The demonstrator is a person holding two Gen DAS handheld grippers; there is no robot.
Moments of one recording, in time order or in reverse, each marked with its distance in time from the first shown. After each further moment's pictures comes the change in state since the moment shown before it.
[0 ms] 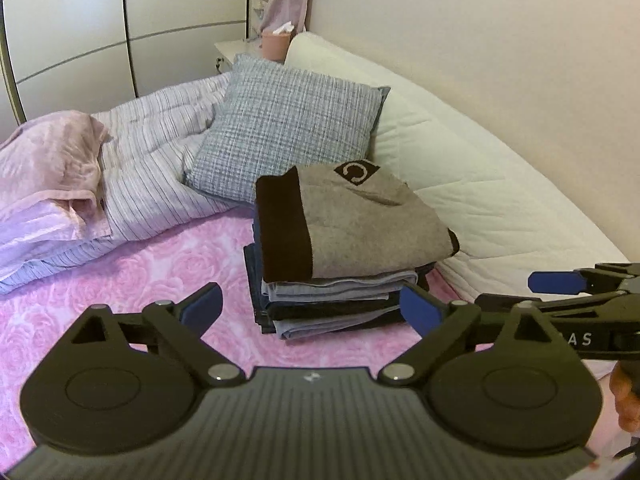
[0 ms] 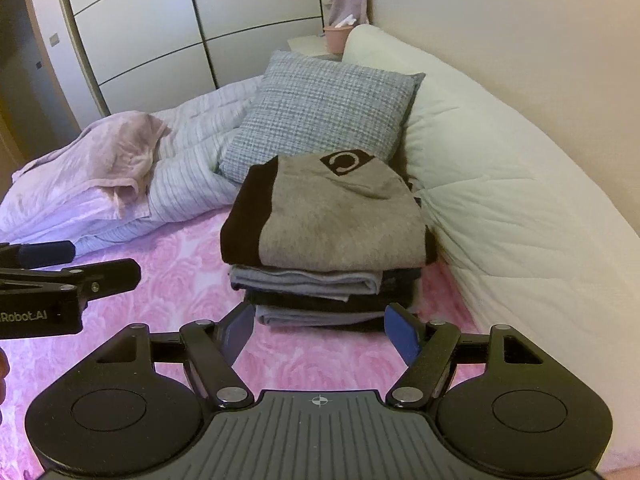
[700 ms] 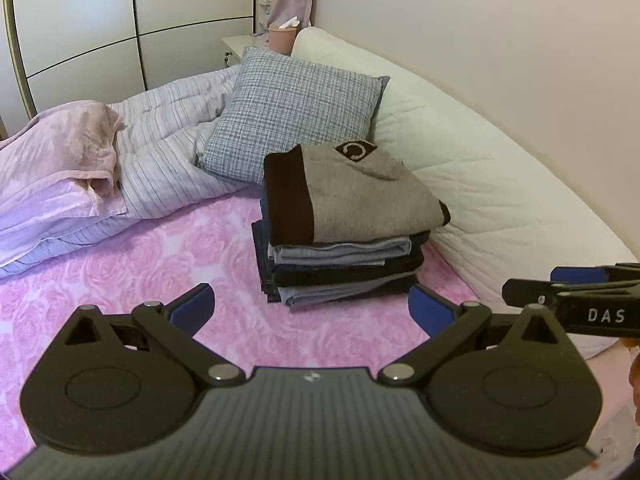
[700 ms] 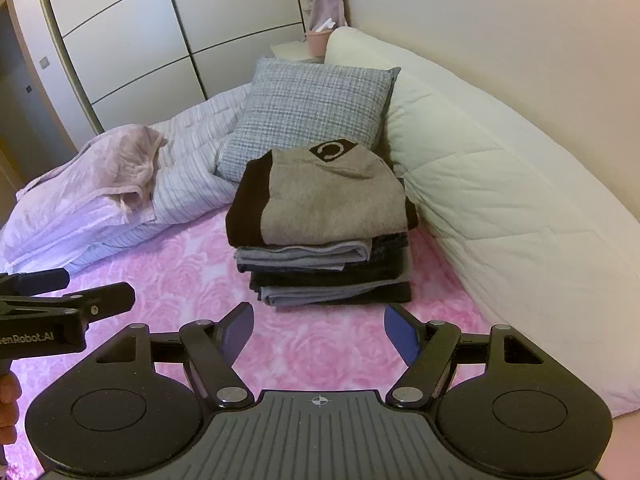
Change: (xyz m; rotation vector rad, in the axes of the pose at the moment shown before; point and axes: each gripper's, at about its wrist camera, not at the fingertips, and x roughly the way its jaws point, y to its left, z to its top) left arm -0.045 -0.010 -0.036 -0.003 0.026 0.025; right arm -0.055 -0.002 -0.038 0.079 -0.017 0.001
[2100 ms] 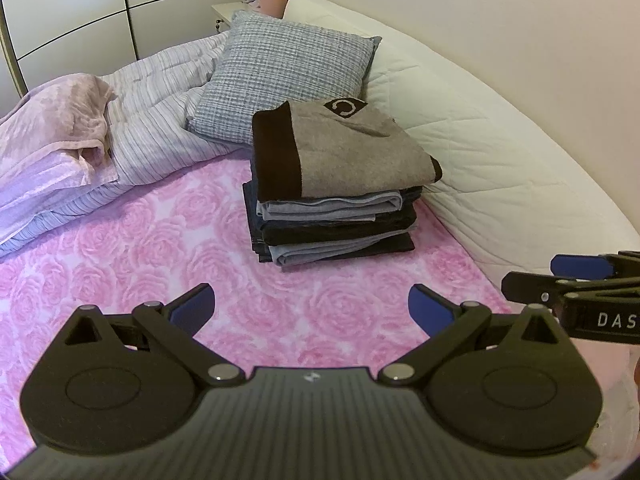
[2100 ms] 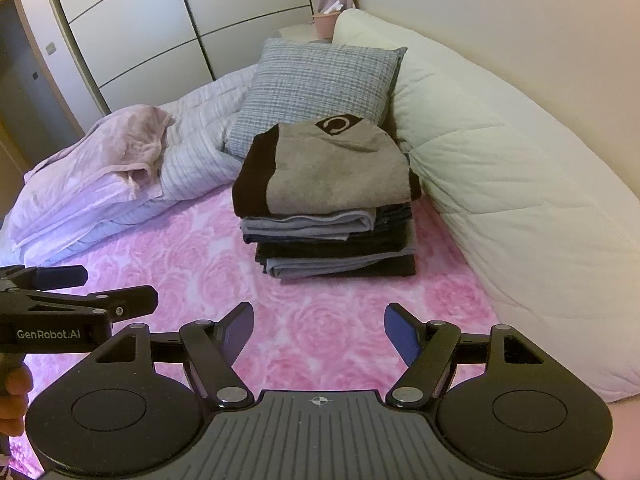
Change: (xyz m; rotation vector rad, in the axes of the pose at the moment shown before) left arm 0.008 -0.014 -0.017 0.014 0.110 -0.006; right arm -0.008 -0.004 -0.024 -0.007 0.056 0.020
